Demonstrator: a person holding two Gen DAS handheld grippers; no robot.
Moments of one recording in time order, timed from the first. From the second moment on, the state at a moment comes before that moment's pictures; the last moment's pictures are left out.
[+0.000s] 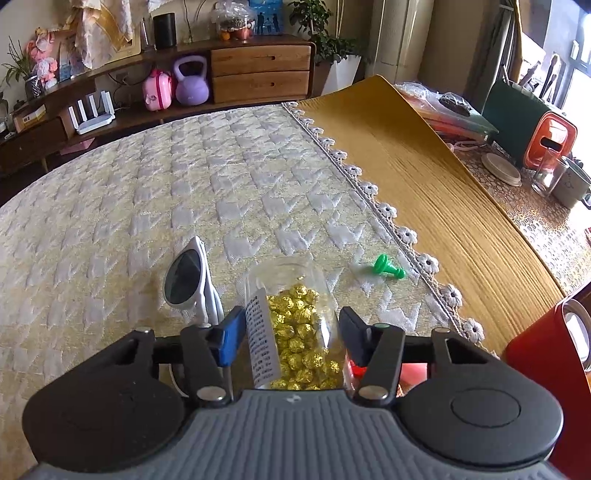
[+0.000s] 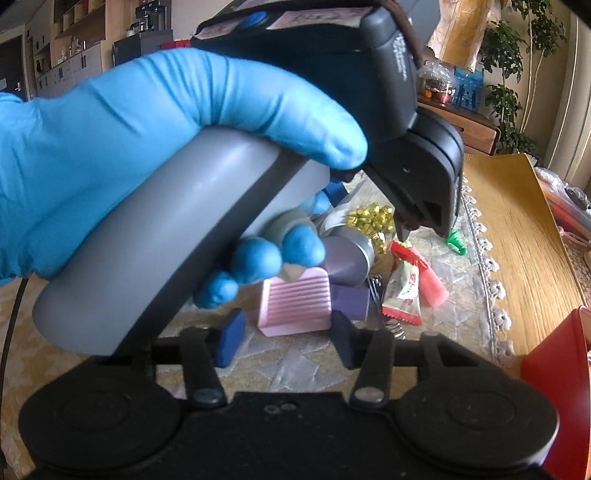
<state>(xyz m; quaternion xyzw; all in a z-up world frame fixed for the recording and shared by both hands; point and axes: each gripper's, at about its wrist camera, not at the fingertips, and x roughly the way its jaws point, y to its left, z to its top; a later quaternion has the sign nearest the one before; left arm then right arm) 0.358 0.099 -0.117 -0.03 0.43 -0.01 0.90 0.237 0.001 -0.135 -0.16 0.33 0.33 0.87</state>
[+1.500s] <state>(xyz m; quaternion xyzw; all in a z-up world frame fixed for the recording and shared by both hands) 0.242 0.077 -0.041 -0.04 0.39 0.00 0.92 0.178 -0.150 -0.071 -0.08 0.29 0.24 0.92</state>
